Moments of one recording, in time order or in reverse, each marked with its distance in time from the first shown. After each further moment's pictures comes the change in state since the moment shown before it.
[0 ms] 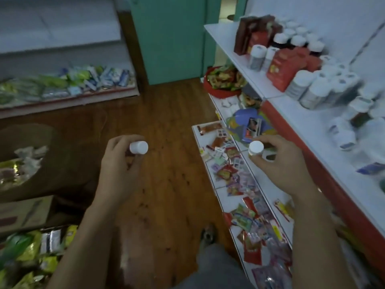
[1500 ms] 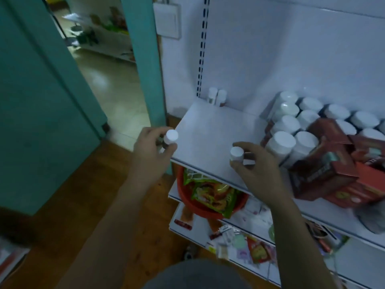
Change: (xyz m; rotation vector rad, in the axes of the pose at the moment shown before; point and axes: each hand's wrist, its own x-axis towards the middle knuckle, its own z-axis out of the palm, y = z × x) left_hand 0.911 -0.032 0.383 -0.355 -0.680 0.551; right_hand 0.728 0.038 0.138 0.007 0.716 0.543
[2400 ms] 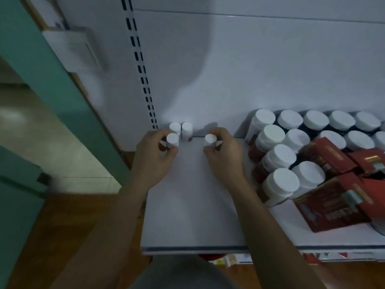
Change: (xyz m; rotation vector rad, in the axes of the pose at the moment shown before) left_hand 0.202 -0.008 0.107 -0.100 -0.388 0.267; right_hand 0.169 0.012 0.053 -0.142 0.471 0.294
